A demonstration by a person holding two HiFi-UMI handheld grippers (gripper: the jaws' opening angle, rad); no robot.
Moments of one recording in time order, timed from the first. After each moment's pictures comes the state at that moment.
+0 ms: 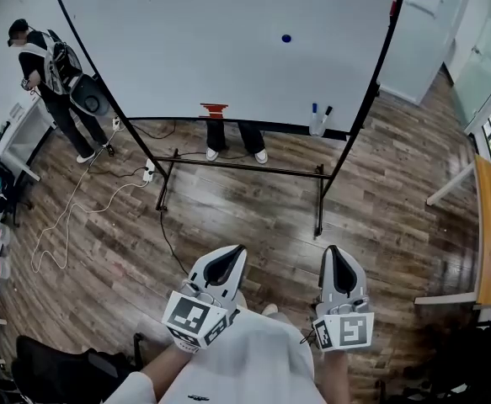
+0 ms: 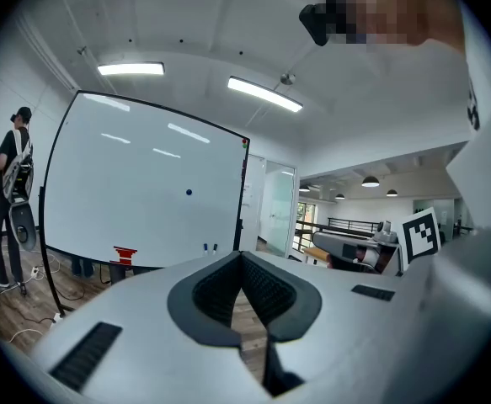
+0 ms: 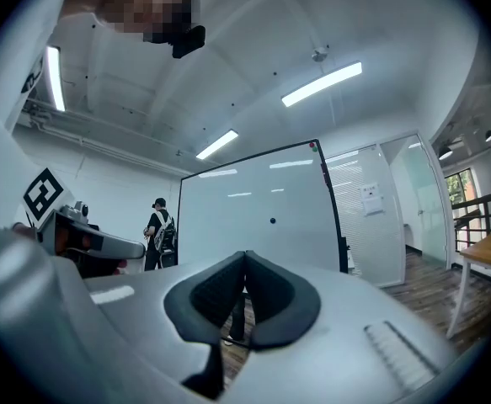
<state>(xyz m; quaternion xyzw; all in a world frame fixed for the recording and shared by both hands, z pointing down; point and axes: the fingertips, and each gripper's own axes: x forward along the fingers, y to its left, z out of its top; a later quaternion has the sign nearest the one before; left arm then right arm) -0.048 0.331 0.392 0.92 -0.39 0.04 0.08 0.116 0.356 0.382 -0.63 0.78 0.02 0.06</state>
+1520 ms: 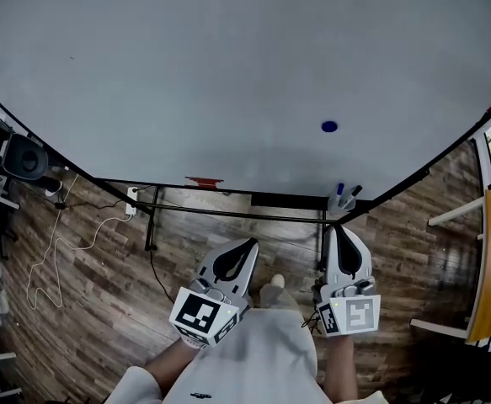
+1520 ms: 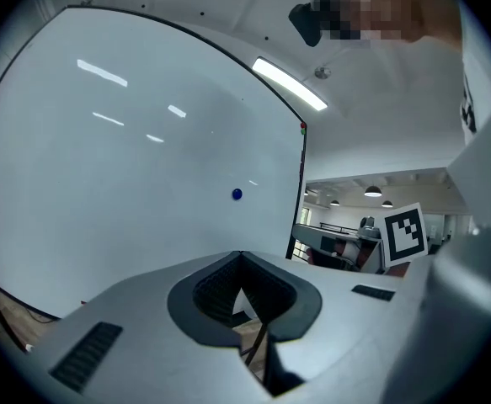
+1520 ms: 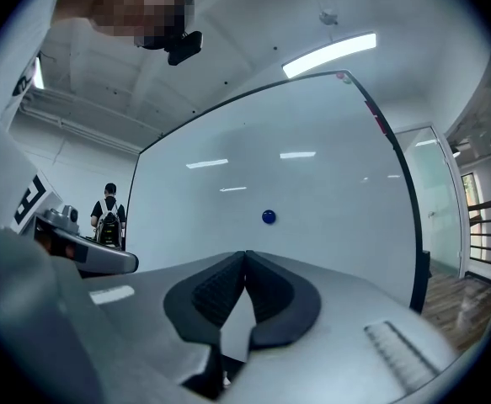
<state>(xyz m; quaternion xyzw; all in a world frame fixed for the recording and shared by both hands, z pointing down) -0.025 -0.081 0.377 0.93 -0.35 0.03 0.11 0.118 -0.076 0.351 -0.64 0.77 0.02 0.04</state>
